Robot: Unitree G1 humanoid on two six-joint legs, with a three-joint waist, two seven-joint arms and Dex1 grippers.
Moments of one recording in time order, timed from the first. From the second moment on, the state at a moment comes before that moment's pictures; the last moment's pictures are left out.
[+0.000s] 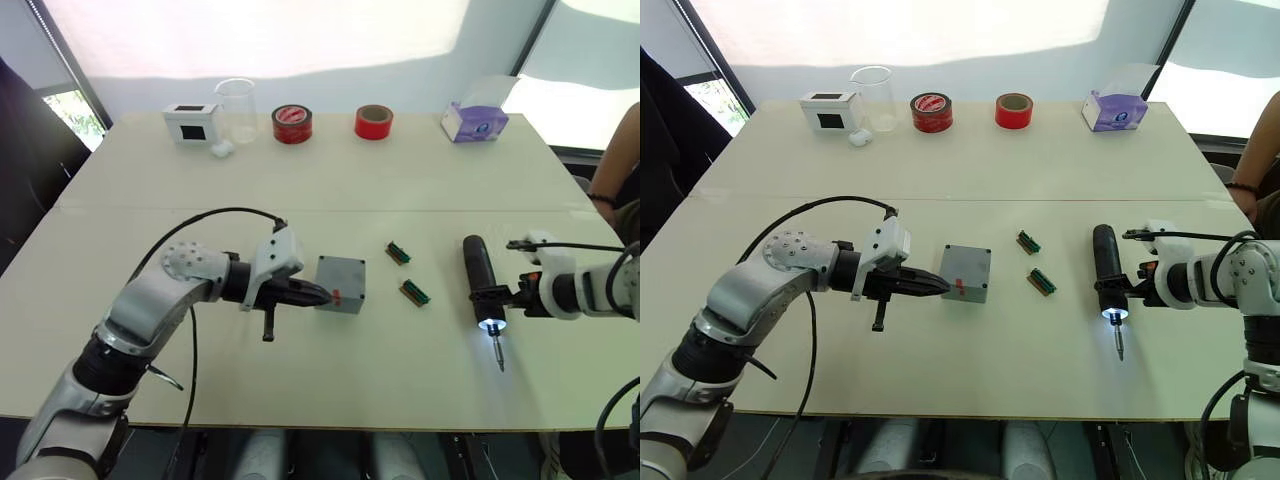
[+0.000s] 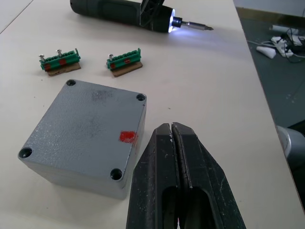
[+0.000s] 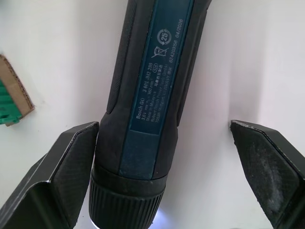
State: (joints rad) left arm -0.54 0.66 -0.26 -0.34 -0.44 0.70 -1.10; right arm -0.52 -0.94 -0.19 0.03 0.73 1.60 0.38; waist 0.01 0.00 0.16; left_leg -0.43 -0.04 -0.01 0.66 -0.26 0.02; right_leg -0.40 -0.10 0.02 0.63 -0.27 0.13
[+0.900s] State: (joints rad) left arm -0.55 0.67 -0.23 -0.04 -0.27 0.60 -0.99; right arm -0.44 -0.89 0.18 -0.54 0.66 1.11 0.72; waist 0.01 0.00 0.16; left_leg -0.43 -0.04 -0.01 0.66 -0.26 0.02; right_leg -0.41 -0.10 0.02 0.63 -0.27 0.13
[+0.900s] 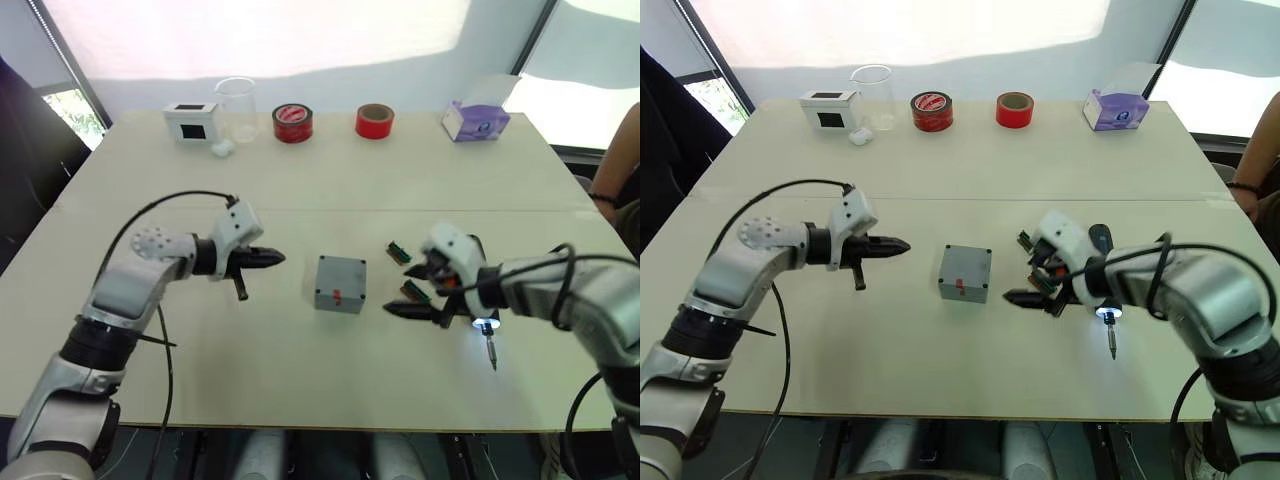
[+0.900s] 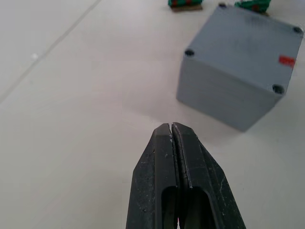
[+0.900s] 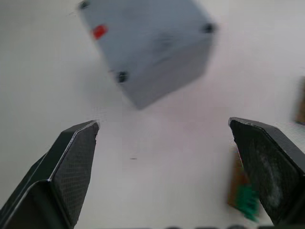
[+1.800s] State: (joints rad) left arm -0.64 0.59 -0.35 0.11 -0.11 0.53 -1.02; right arm -0.45 -0.85 0.25 -0.53 0.57 1.06 0.79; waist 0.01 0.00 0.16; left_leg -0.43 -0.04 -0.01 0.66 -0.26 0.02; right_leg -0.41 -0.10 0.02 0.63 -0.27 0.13
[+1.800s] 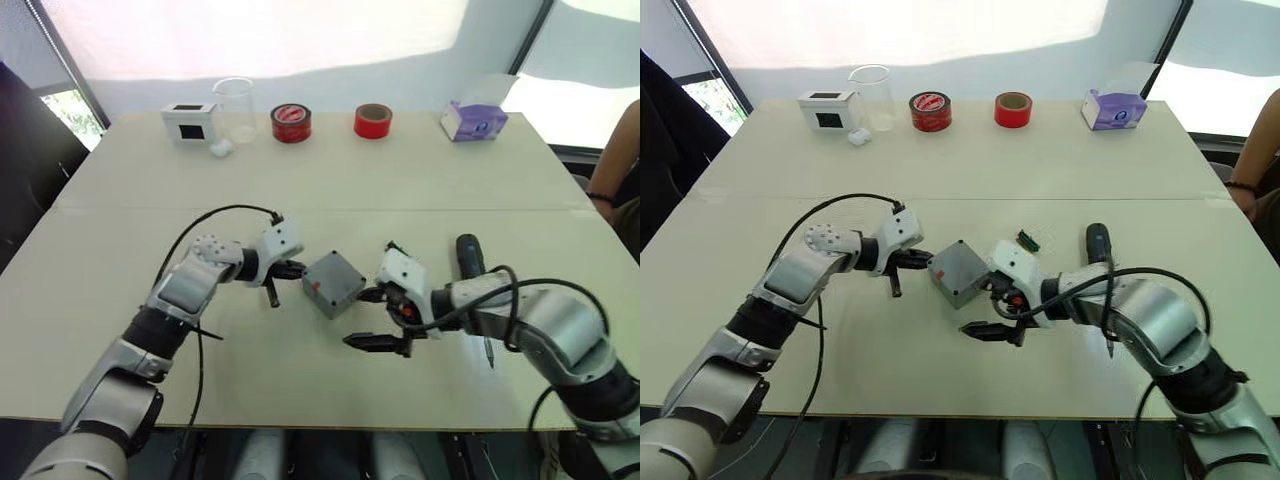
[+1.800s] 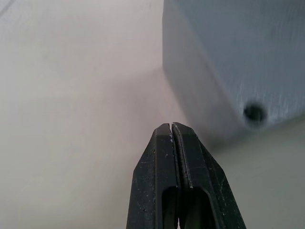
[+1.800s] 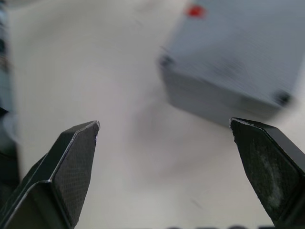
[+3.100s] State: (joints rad) left arm -0.55 0.60 -0.34 -0.10 -0.16 0.67 -1.03; right arm -0.44 -0.77 0.33 -0.45 0.40 0.91 0.90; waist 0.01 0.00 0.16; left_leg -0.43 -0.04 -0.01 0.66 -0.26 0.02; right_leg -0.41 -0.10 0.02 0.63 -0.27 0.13
